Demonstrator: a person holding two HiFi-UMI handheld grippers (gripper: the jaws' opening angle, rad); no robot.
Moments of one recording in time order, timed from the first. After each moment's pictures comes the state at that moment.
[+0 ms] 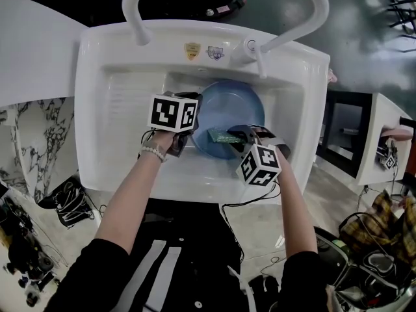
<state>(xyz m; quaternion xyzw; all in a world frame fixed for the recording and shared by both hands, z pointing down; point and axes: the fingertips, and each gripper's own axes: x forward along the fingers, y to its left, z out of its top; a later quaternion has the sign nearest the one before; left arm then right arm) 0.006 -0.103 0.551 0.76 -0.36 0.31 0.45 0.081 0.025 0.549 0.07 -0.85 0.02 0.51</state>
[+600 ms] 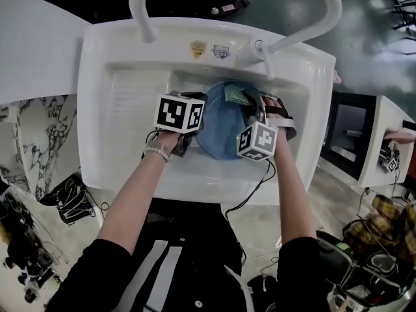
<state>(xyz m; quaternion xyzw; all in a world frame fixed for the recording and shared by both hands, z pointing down) 0.008 -0.101 0.552 0.76 -0.36 0.32 0.44 0.110 -0.099 0.556 0.25 -0.77 -0.16 0.57</state>
